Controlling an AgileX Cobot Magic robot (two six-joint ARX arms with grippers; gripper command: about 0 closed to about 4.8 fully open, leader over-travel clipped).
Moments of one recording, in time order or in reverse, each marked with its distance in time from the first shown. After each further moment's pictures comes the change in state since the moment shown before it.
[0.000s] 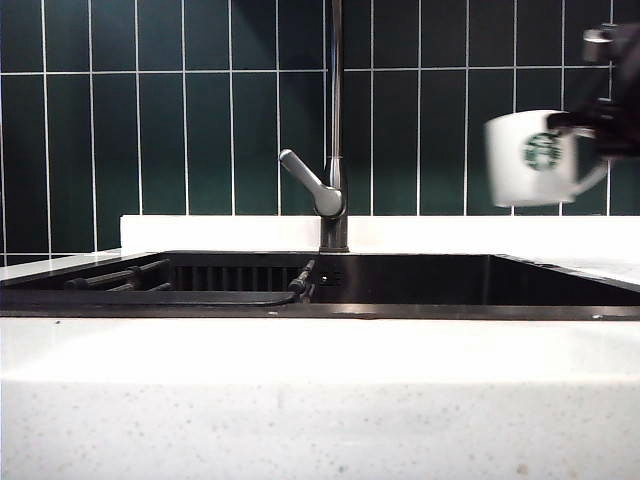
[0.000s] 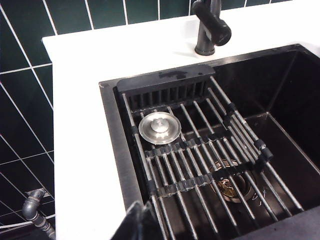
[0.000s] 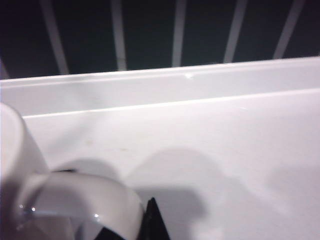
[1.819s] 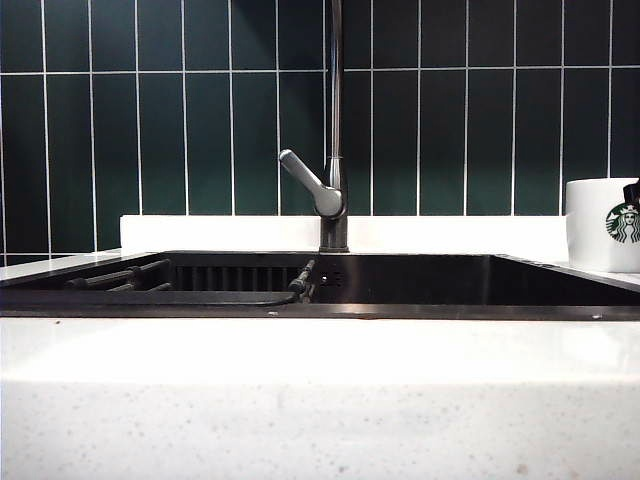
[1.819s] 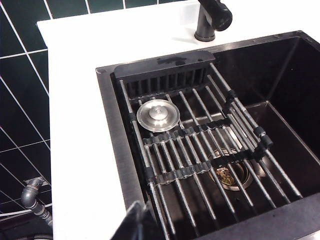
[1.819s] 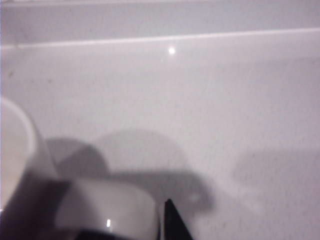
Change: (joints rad) left arm 0.000 -0.005 -0.007 -0.038 -0.001 0.000; right arm -0.179 0.065 -0.216 0.209 -0.114 -0.063
